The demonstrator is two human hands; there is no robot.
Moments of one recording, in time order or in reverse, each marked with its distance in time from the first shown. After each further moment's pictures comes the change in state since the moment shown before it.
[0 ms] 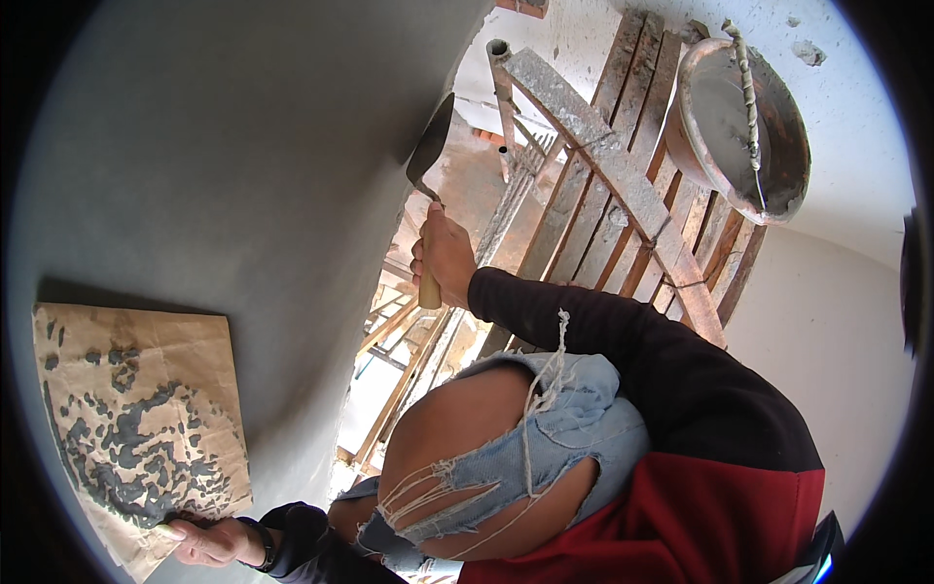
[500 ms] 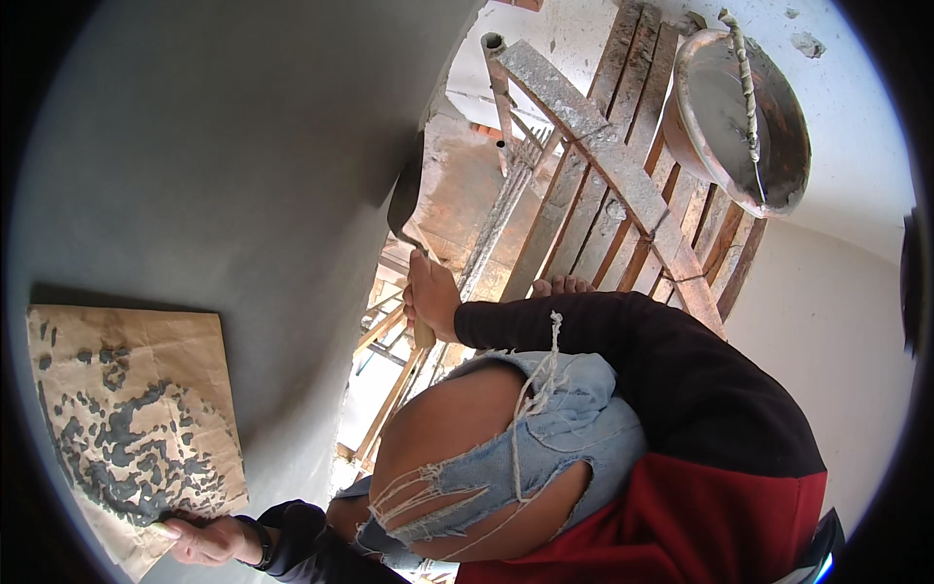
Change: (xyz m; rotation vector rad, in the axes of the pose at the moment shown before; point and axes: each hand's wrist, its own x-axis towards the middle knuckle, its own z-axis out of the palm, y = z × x) left_hand 0.004 0.000 0.001 -0.006 0.016 0.004; right_hand -0.019 0.061 -0.014 -0.135 -0.042 0.080
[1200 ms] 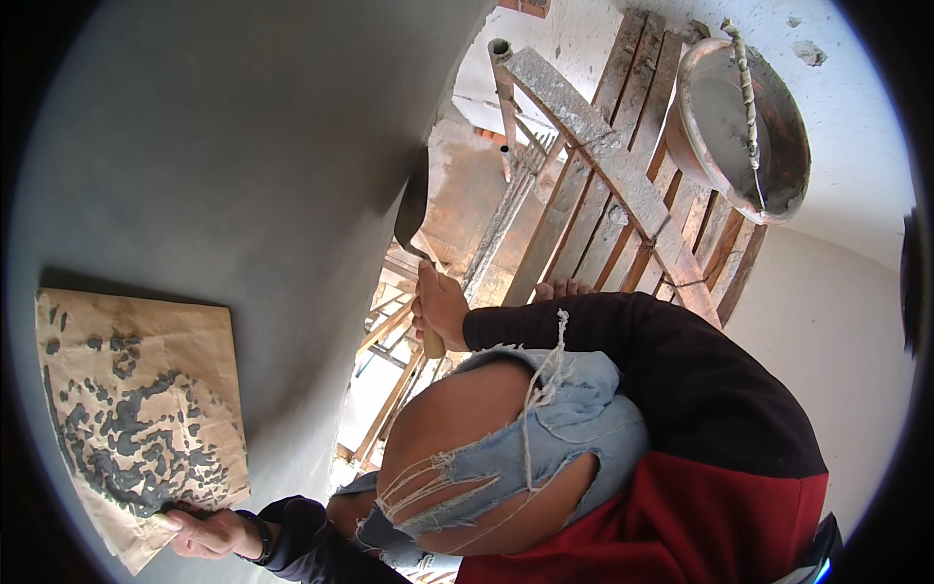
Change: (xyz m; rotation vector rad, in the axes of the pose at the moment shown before) left_hand -0.009 -0.006 -0.004 -0.102 -0.038 -0.049; right_hand -0.013 0.003 0.000 0.020 0.020 0.165
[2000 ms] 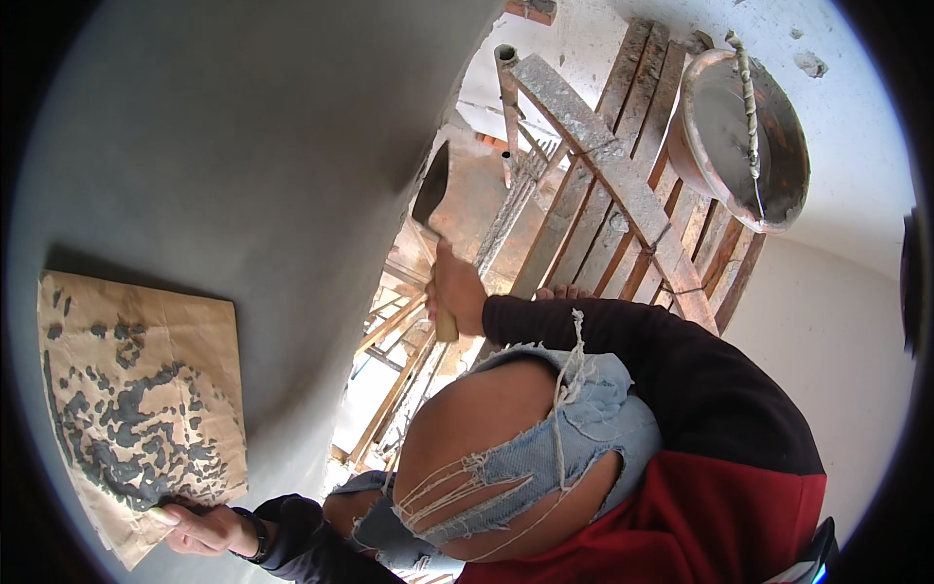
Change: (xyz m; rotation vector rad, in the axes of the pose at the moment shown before) left_hand 0.034 0.032 0.012 0.281 -0.050 0.244; right_hand -0.008 -0.040 -0.008 -0.049 0.018 -0.024
